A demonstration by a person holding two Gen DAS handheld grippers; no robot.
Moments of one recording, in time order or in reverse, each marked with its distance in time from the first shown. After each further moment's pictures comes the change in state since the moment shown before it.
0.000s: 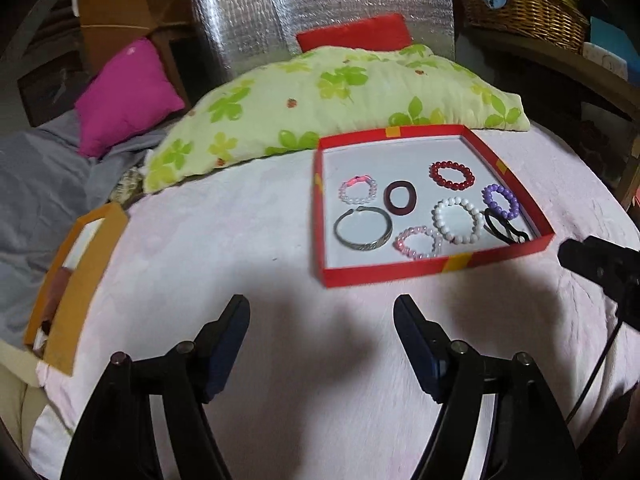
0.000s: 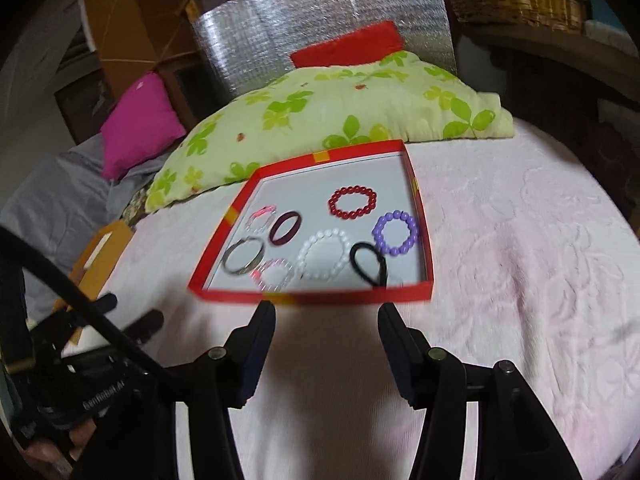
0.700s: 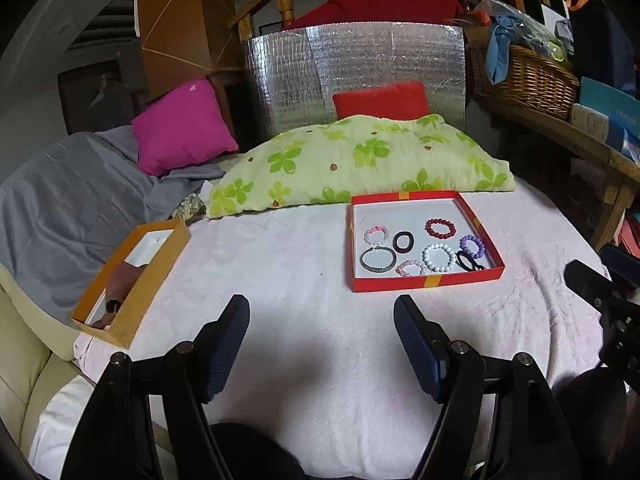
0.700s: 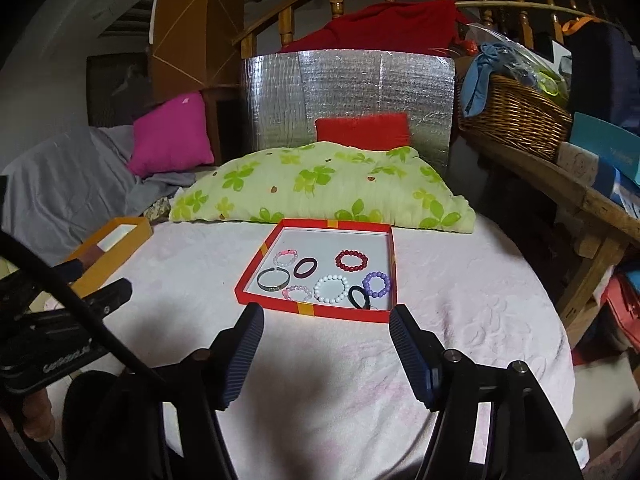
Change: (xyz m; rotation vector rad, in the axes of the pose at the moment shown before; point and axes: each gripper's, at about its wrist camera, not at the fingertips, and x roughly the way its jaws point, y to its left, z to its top) left arm -0.154 0.038 -0.027 -0.097 -0.169 0.037; right arm -0.154 0.077 -0.026 -0.199 -0.208 -0.136
